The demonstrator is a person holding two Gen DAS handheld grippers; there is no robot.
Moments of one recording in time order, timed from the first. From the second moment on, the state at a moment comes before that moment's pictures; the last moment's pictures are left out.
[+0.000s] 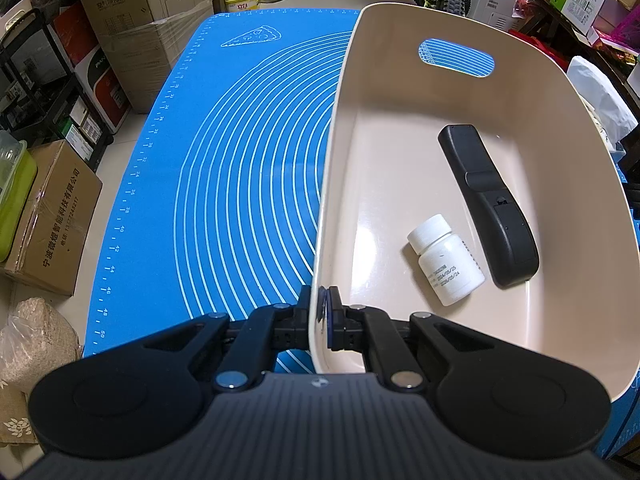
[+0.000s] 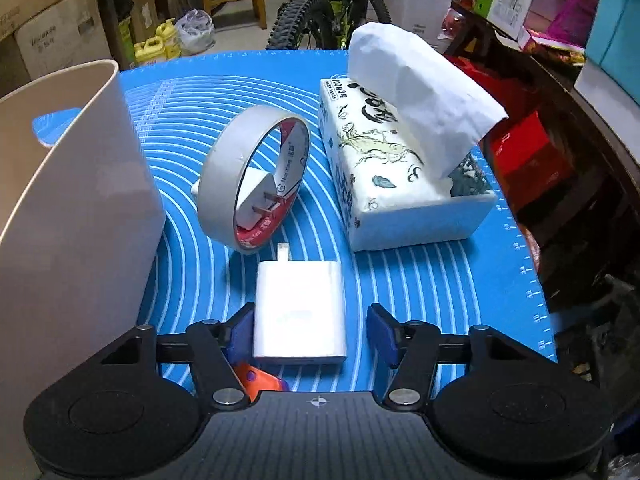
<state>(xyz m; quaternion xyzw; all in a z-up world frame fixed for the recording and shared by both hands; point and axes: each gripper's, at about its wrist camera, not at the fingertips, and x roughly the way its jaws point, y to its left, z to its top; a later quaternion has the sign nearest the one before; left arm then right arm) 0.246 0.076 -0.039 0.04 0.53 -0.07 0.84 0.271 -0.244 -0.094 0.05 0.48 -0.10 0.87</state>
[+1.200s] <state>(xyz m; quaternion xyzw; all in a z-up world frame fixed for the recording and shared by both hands) 0.247 0.075 -0.039 0.04 0.53 -0.07 0.84 0.225 -0.156 0.049 0.01 0.33 0.02 0.94</state>
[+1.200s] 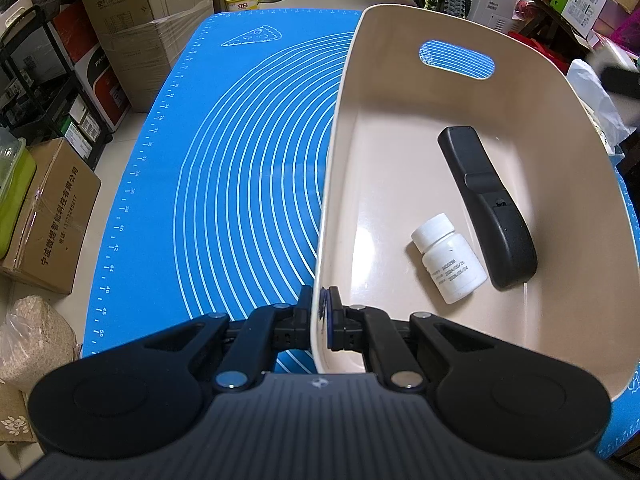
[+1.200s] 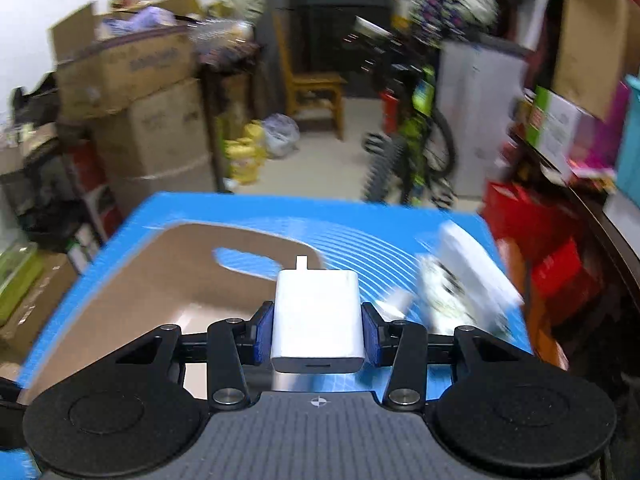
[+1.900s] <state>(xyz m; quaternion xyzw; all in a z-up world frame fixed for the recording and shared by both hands) 0.248 0.078 -0.039 0.03 0.54 -0.07 0.84 0.313 -0.022 -0.032 -0.12 0.46 0.08 0.88</state>
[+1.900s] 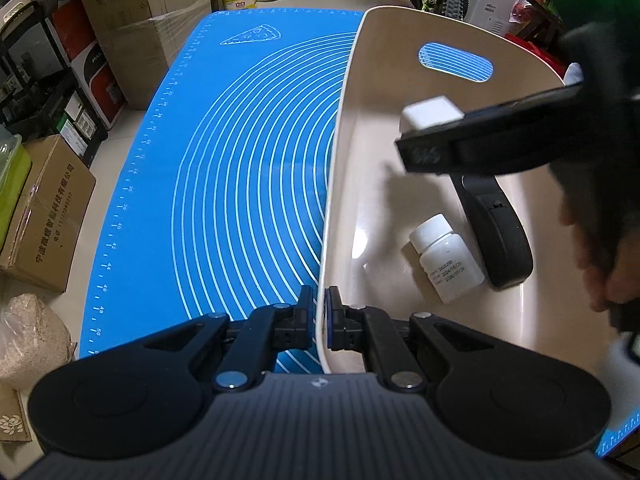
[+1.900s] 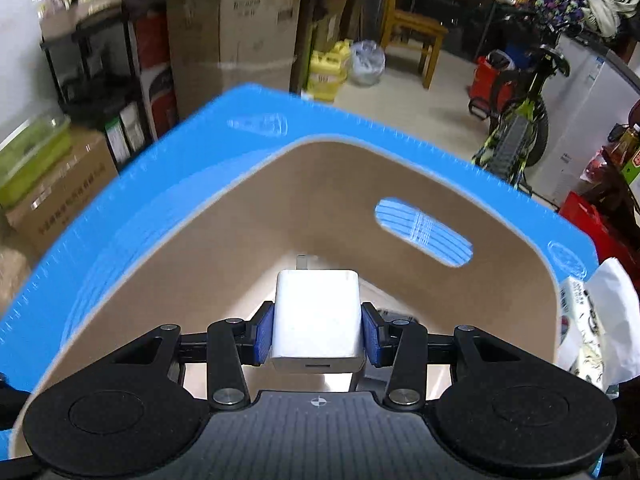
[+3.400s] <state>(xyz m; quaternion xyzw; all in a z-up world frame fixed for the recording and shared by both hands) 0.248 0.078 -0.037 0.03 0.54 -0.08 0.84 0.256 -0.098 0.037 -0.08 0.41 0.05 0.91</state>
